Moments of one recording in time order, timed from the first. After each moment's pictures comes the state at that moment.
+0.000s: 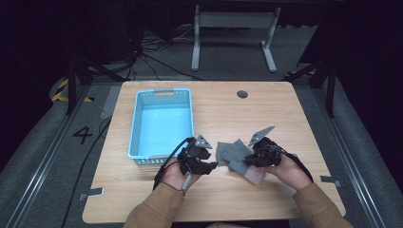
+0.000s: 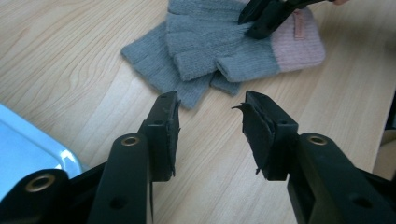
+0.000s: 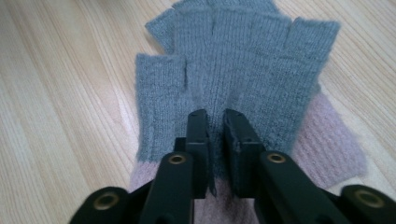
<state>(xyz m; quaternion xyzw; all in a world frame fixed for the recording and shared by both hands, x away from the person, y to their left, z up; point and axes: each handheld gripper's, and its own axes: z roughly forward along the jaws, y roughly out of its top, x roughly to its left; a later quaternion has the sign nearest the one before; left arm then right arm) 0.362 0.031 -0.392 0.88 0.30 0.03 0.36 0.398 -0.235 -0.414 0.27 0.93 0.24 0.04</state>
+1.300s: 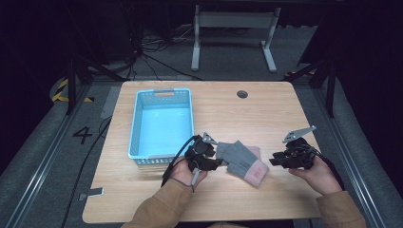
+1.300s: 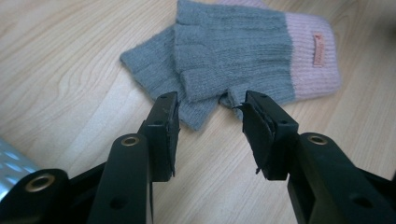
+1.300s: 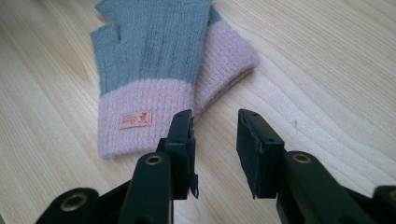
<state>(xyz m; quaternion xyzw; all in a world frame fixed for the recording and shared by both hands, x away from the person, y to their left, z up) 0.380 0.009 -0.410 0.87 0.33 0.02 0.36 0.376 -0.320 -0.395 0.36 0.89 0.28 0.07</state>
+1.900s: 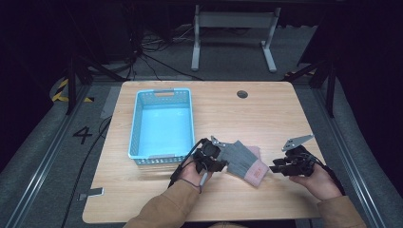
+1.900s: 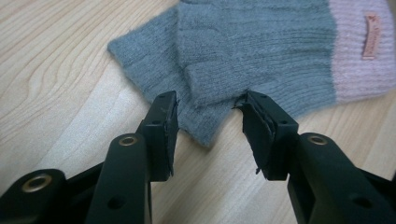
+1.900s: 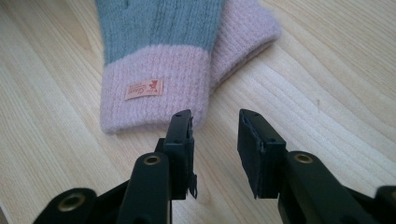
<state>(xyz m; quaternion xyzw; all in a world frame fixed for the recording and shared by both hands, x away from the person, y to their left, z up) 0.389 -0.014 -0.439 0.88 0.33 0.04 0.33 0.362 -0.321 -0.409 0.35 0.90 0.26 0.07</state>
